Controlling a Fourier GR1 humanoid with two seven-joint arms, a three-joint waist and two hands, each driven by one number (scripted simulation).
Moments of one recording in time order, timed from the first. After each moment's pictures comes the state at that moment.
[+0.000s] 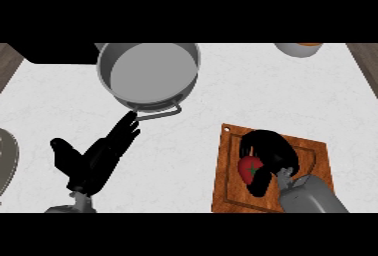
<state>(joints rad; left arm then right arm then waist) -0.01 0.08 -0.13 -1.66 0.22 -0.13 0.33 -0.26 -0.27 0.44 -1.52 0.66 0.35 0.58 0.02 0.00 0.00</state>
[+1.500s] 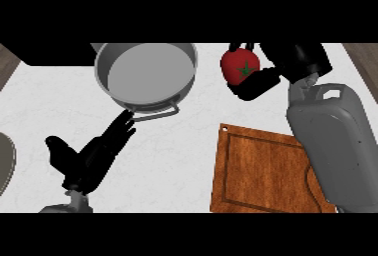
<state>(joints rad) -0.01 0.09 -0.09 -1.66 0.21 -0.15 0.34 -0.85 -0.21 0.12 -1.50 0.66 0.29 0.43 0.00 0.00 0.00</state>
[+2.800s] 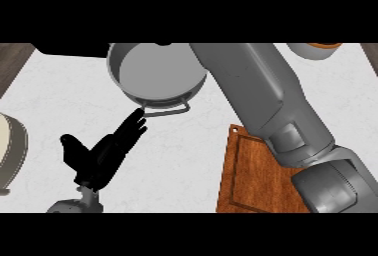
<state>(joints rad) -0.05 0.06 -0.13 -1.63 0.19 -0.18 0.32 -1.50 -0.01 -0.04 -0.52 0.67 -0.03 0.19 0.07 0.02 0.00</state>
